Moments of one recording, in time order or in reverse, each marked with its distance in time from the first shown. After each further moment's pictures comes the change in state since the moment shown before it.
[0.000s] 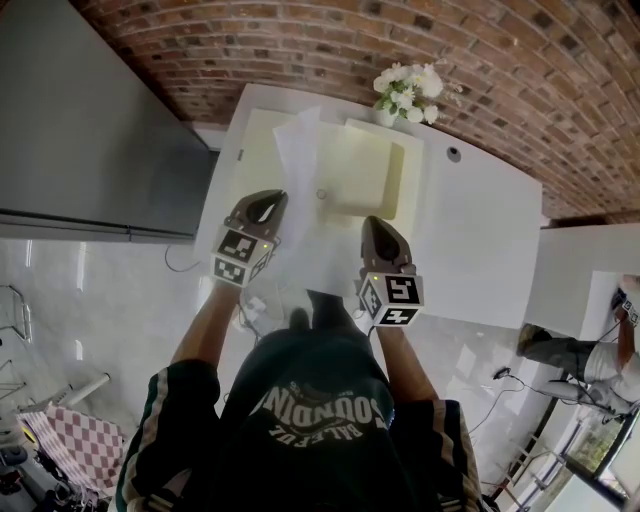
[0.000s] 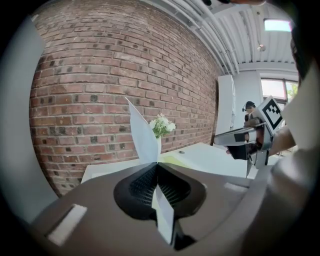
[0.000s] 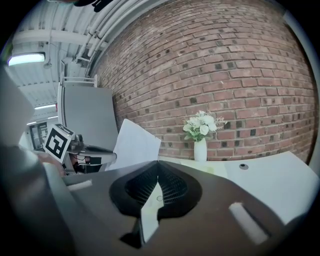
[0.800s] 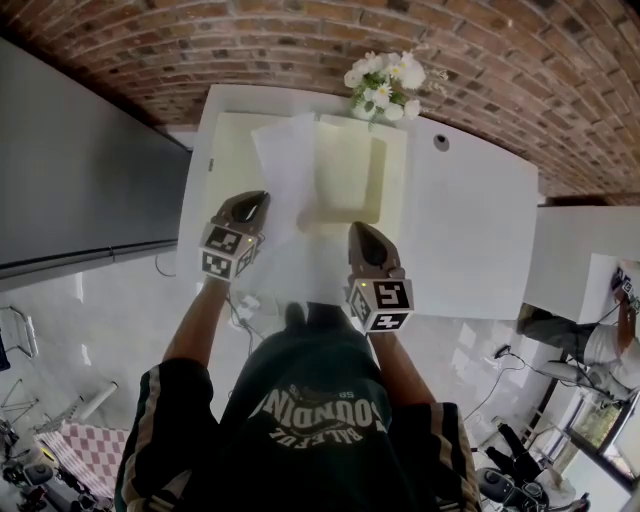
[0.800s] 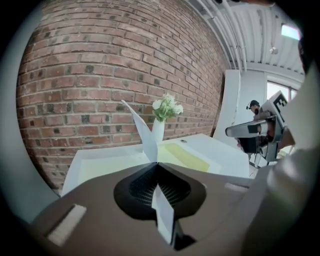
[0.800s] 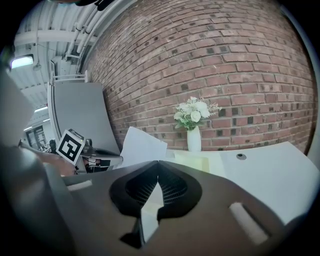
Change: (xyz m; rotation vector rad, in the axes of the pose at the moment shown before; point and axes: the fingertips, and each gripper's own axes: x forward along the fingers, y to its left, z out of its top) left arm 0.076 0.022 -0.046 -0.069 0.139 -0.046; right arm 0.028 -0.039 -0.025 0.057 0.094 -0.018
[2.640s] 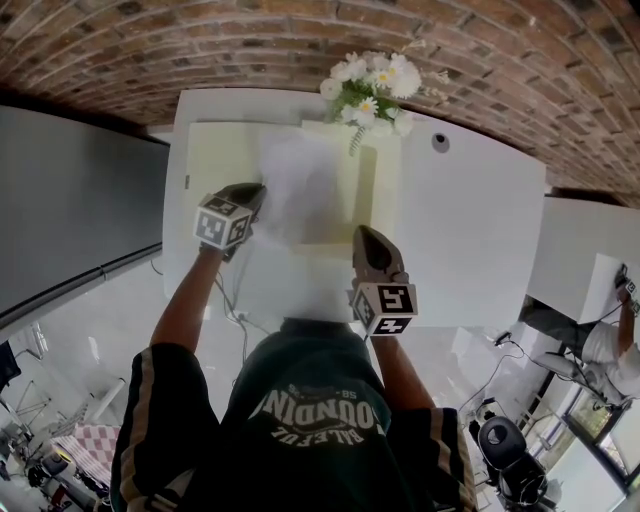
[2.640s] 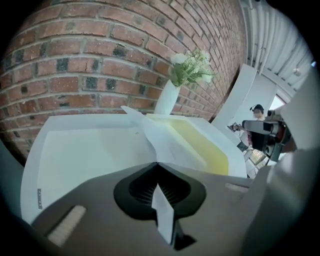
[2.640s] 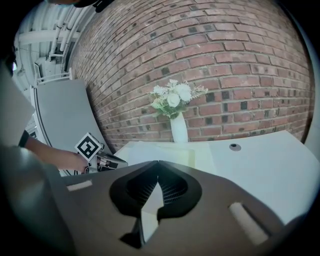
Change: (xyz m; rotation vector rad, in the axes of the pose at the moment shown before) left arm 0.126 0.037 -0.052 -0.146 0.310 -0.147; right arm 0.046 -0.078 -0.014 0.088 0.094 -0.052
